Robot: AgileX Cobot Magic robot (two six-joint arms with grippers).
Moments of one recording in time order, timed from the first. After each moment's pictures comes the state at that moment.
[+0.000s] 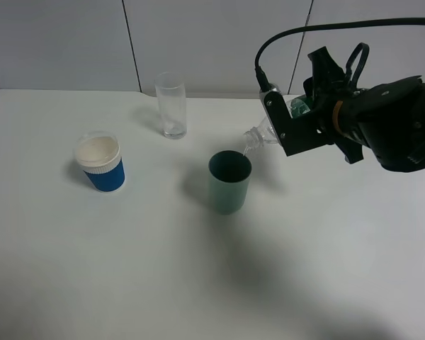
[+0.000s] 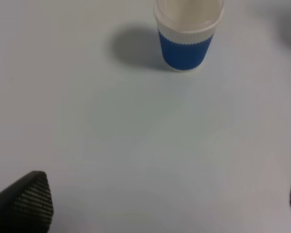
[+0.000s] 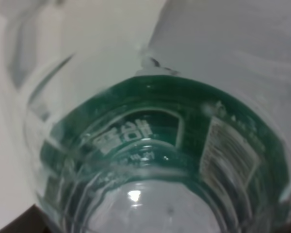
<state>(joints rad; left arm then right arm) 0.02 0.15 -0.51 -0.19 1.07 0.18 0.65 1.56 -0.67 -1.73 0.59 0.11</state>
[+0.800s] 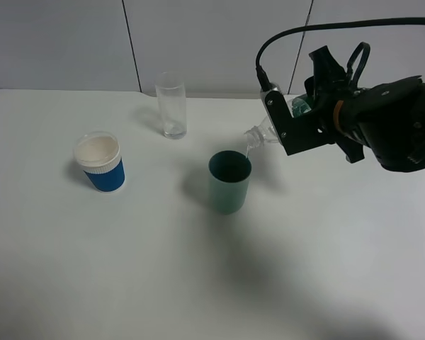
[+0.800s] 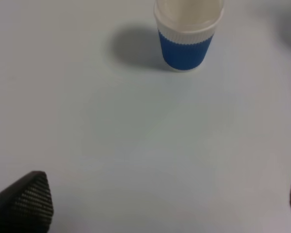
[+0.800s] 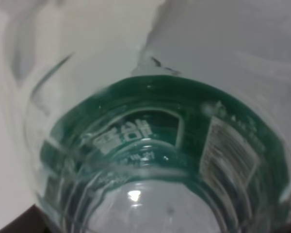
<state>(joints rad) 0.02 0.15 -0.51 -0.19 1.07 0.18 0.65 1.56 -0.67 -1.73 0.61 0.11</state>
